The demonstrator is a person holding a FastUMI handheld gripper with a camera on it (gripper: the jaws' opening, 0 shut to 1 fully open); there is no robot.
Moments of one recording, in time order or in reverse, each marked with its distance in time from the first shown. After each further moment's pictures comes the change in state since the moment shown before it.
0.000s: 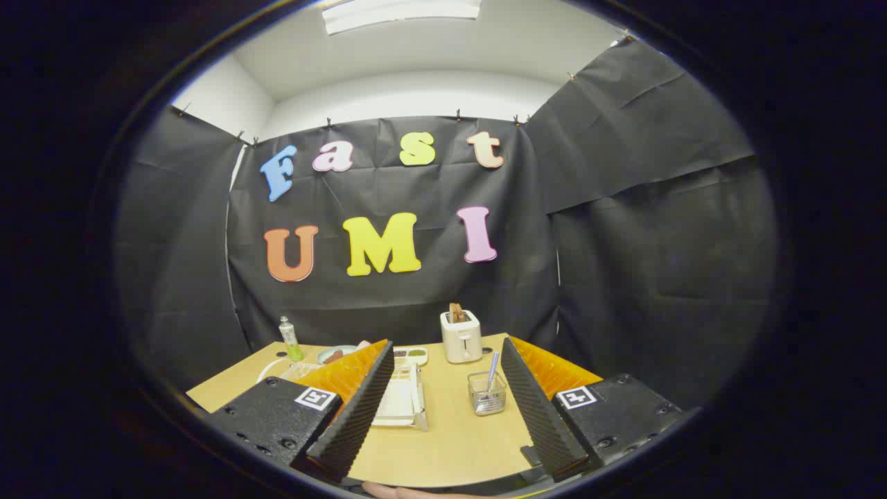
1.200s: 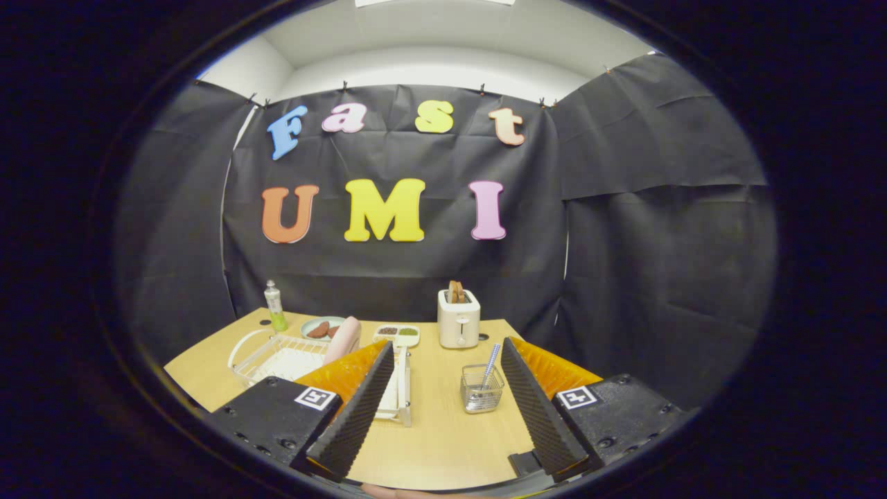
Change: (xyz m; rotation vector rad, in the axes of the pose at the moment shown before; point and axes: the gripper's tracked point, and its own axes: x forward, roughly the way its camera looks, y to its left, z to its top) arm 0.084 0.009 -0.019 -0.112 0.163 -0.010
